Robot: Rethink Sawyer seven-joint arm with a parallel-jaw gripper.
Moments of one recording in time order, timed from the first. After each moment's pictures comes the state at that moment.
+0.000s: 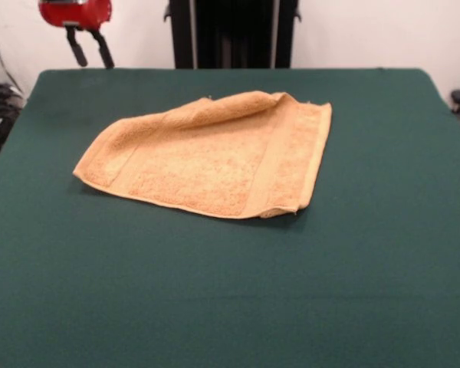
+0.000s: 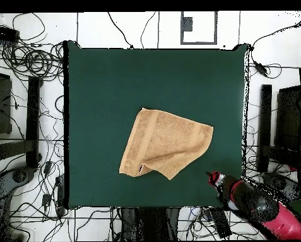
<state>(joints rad) -1.08 -0.71 0.29 2.06 -0.24 0.36 1.57</state>
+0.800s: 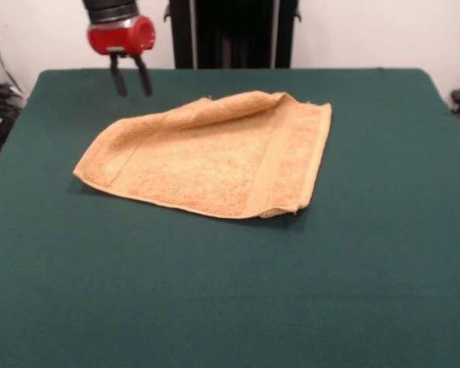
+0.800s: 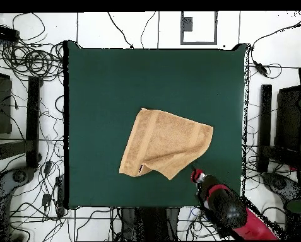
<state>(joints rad) -1.11 -0.55 0.33 2.22 -0.24 -0.09 1.57</state>
